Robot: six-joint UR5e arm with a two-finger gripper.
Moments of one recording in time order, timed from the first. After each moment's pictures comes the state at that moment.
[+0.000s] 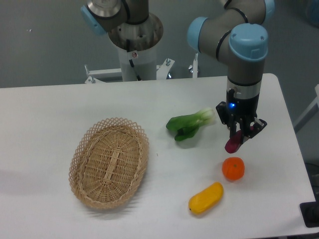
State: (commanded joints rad) arm 2.67 -1.86 -1.62 -0.92 1.48 1.45
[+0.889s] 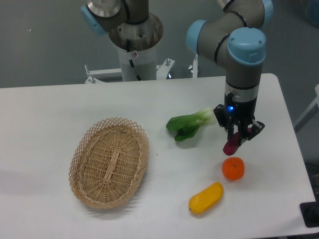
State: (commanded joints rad) arm 2.65 -1.89 -1.64 -0.91 1.48 1.31
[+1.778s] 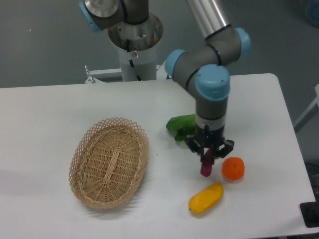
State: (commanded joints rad) arm 2.48 -2.00 -1.77 -0.73 1.55 0.72
